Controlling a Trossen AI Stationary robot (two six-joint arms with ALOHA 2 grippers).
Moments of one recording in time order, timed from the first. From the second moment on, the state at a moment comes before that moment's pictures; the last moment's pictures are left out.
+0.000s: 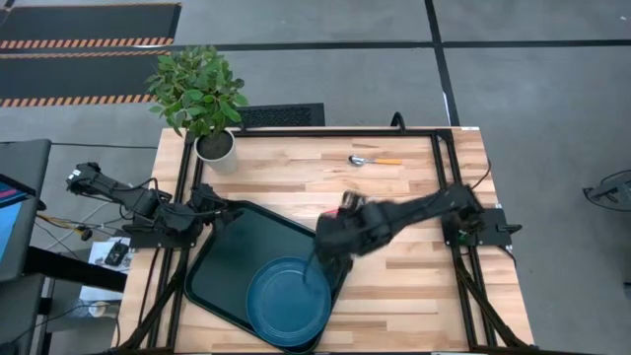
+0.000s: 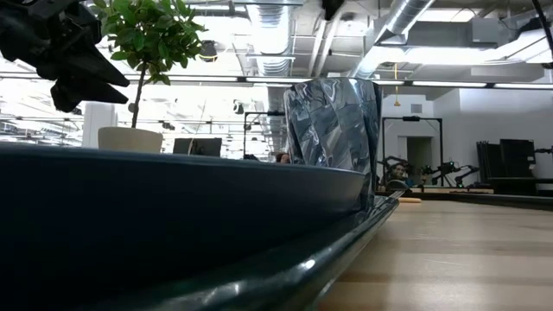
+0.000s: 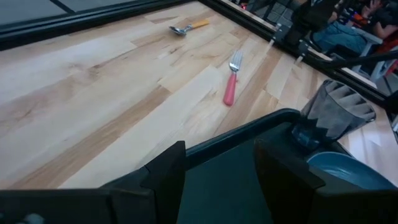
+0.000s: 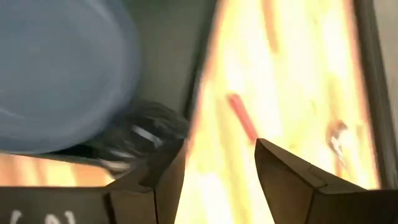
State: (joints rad) left arm -0.40 0.37 0.34 -0.51 -0.66 -0.75; right arm 0.33 2.02 2.22 -1.57 0.43 0.47
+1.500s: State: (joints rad) left arm -0.40 0.37 0.34 -0.54 -0.70 -0.75; right arm -0.31 1.52 0.67 -0.33 0.06 0.91
